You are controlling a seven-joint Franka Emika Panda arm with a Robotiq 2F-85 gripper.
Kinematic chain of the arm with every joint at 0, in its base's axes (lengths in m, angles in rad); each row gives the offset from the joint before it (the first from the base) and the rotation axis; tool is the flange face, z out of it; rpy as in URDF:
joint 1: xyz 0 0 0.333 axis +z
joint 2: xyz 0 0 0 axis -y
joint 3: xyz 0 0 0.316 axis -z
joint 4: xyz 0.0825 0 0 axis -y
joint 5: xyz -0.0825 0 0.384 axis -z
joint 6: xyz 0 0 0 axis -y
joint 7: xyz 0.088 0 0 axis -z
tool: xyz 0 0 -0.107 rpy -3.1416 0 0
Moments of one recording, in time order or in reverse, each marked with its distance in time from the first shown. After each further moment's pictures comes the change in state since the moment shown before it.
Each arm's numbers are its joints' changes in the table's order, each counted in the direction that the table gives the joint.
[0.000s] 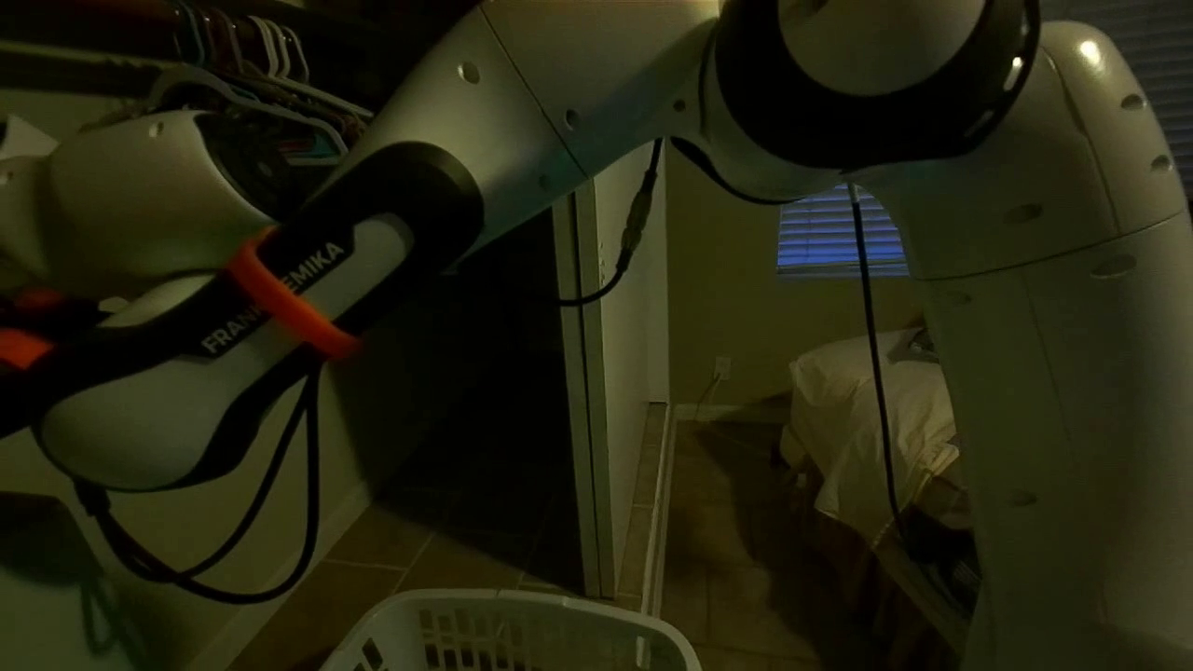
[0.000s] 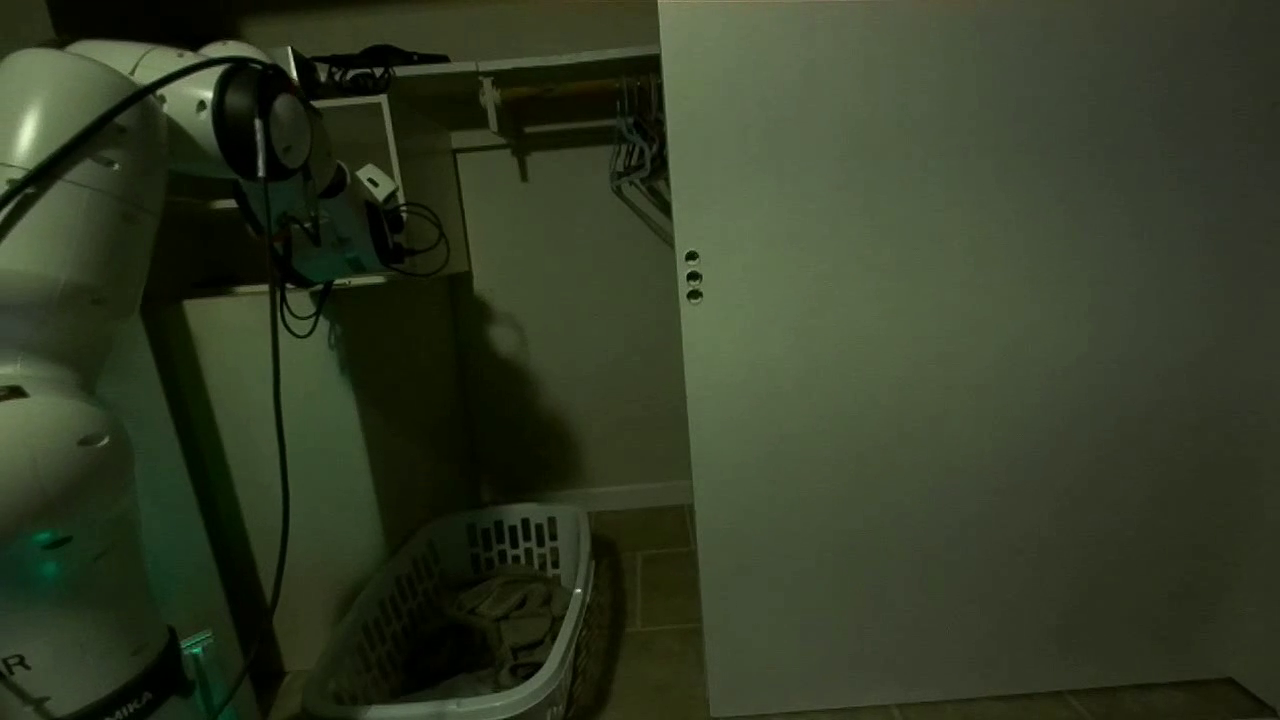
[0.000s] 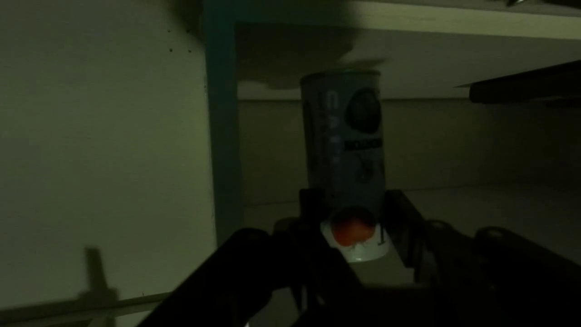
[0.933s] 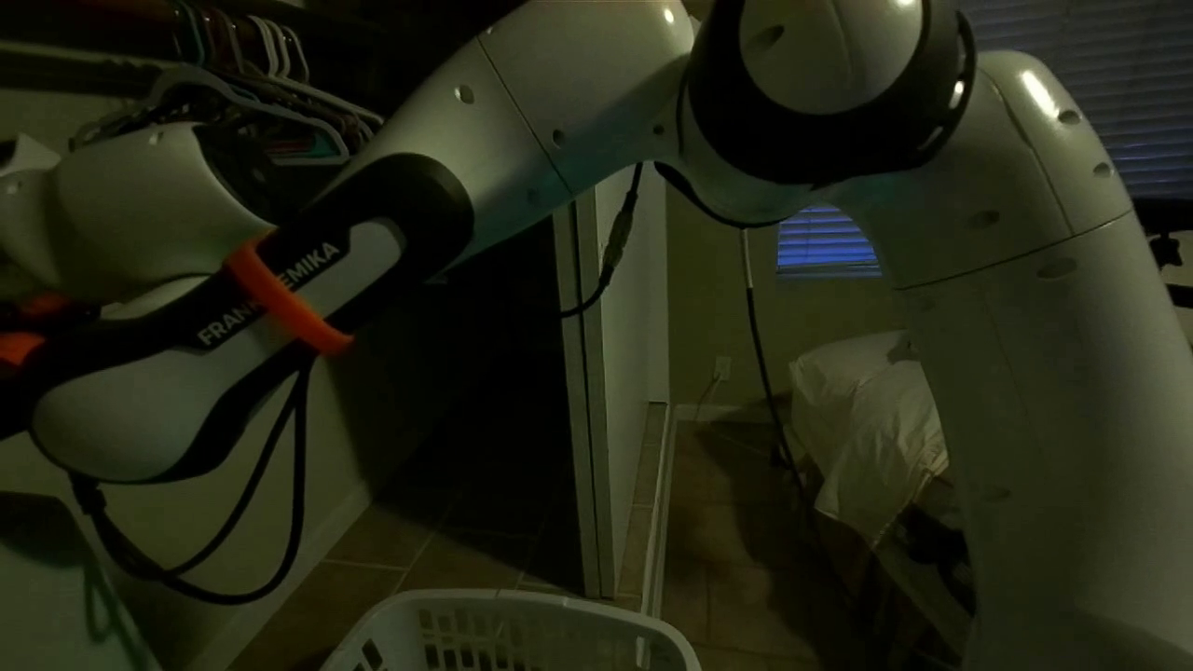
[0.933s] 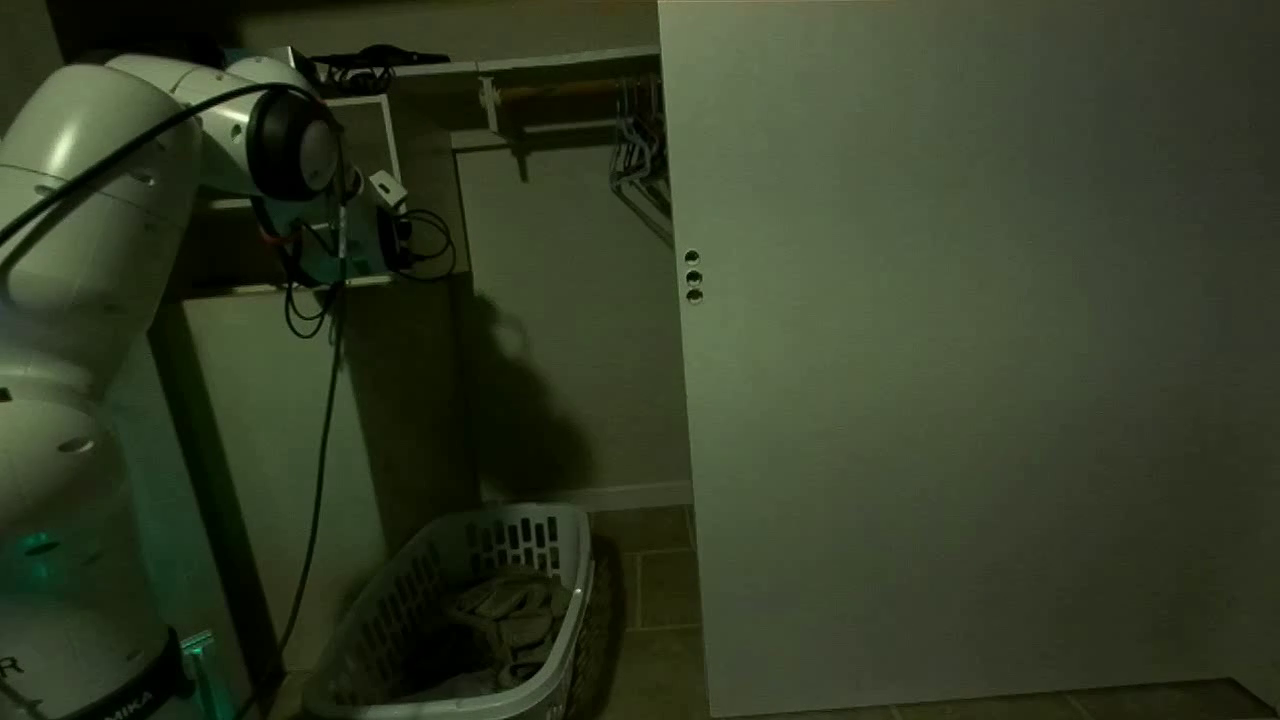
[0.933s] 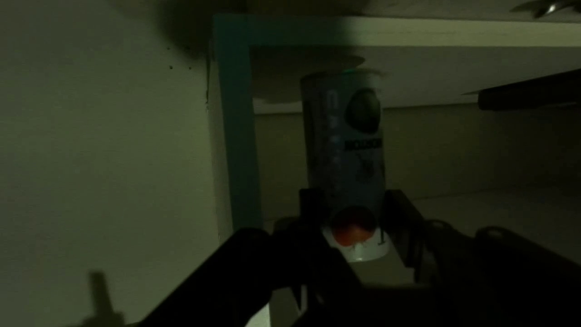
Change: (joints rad) arm -0.067 -0.080 -0.097 0.053 0.005 -0.051 -0.033
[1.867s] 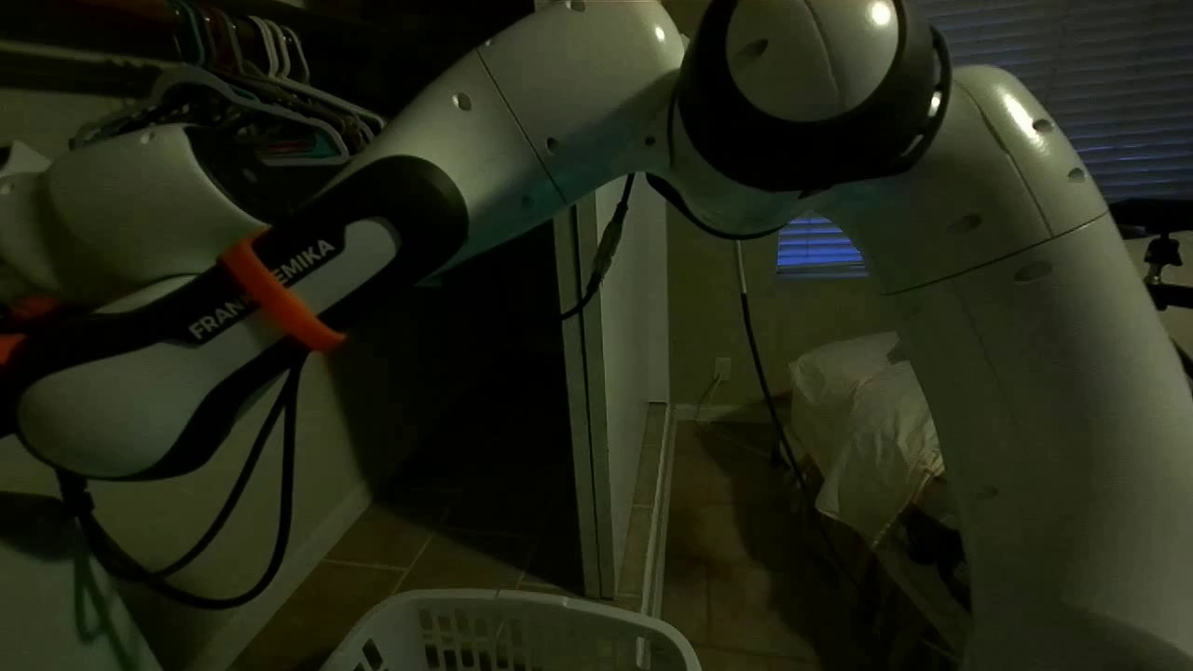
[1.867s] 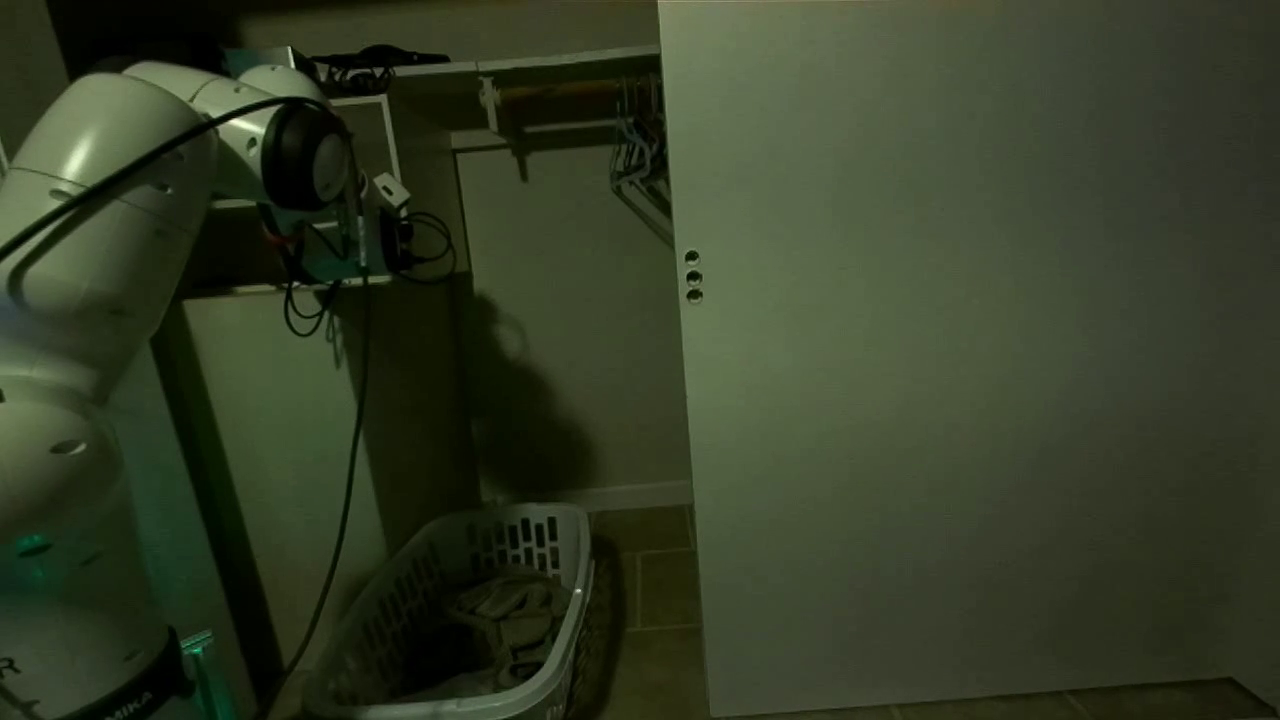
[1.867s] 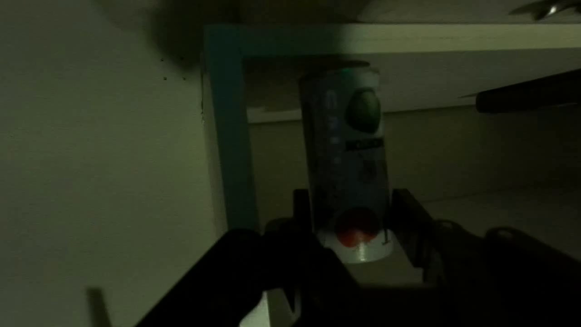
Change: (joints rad) arm -0.028 -0.041 -0.055 0.029 0.000 -0.040 -0.012
